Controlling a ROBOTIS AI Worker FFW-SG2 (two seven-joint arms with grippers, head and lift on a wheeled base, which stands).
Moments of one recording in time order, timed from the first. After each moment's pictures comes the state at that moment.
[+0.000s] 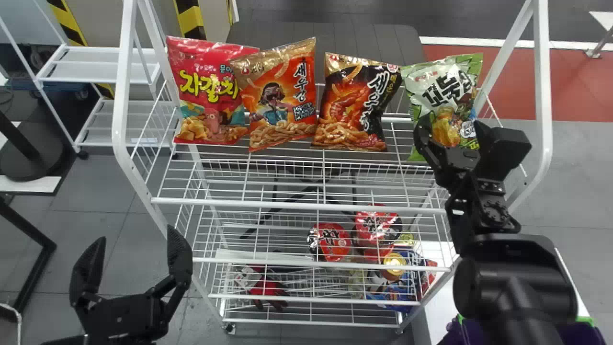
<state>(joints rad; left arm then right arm) 0.58 0.34 -0.28 -1.67 0.14 -0.66 0.52 0.01 0.00 -0.04 -1.46 -0.05 -0.09 -0.06</state>
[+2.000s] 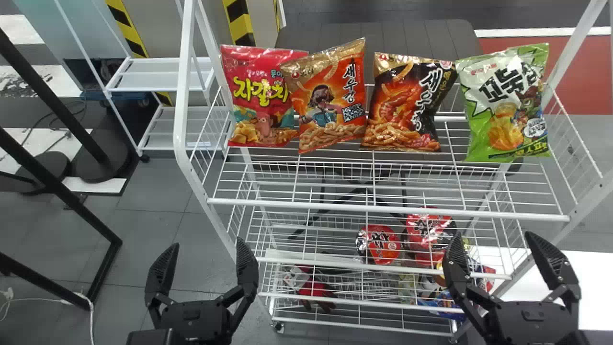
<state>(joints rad) 0.68 0.32 -0.25 -1.82 0.08 -0.48 0.50 0.70 -0.04 0.13 -1.91 0.06 -0.35 -0.09</state>
